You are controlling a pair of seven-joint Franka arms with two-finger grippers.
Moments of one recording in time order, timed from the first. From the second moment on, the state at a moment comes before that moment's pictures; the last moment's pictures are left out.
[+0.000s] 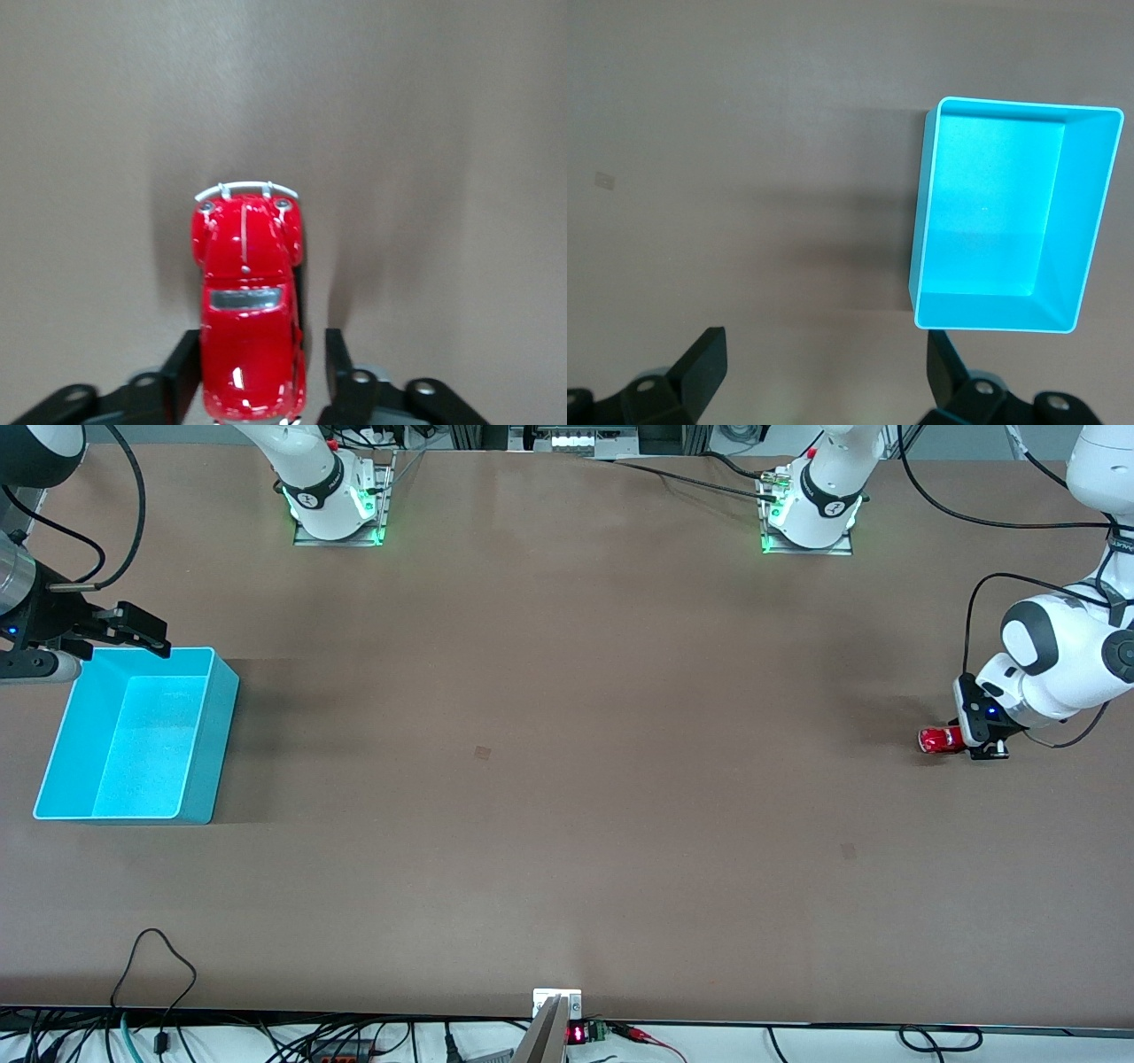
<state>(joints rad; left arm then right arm) 0.55 0.45 -0.11 -2.19 0.12 2.61 1.85 0.01 0.04 0.00 -1.62 -0.05 1.58 -0.05</state>
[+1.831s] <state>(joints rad) 0.32 0.35 -0.23 -1.69 0.15 1.77 1.32 0.01 0.04 0.00 -1.62 -0.05 1.58 -0.05</state>
